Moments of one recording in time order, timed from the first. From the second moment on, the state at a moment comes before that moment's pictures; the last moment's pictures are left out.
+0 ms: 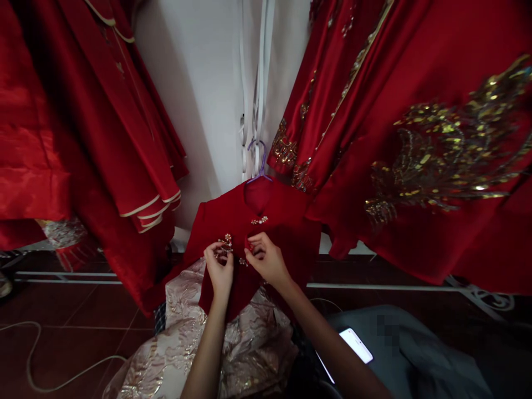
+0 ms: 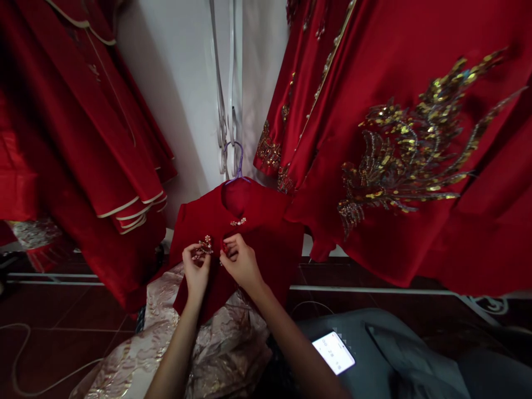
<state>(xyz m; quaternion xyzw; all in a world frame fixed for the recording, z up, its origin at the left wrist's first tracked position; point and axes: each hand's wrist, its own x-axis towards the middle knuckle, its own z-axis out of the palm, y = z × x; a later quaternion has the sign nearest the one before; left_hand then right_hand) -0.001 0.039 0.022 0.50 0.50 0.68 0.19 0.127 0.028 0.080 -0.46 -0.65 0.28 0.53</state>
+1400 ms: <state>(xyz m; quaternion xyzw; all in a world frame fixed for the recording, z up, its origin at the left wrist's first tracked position) -0.025 0.057 0.038 0.57 0.46 0.63 0.26 0.095 0.062 0.050 -0.44 -0.63 0.22 0.59</state>
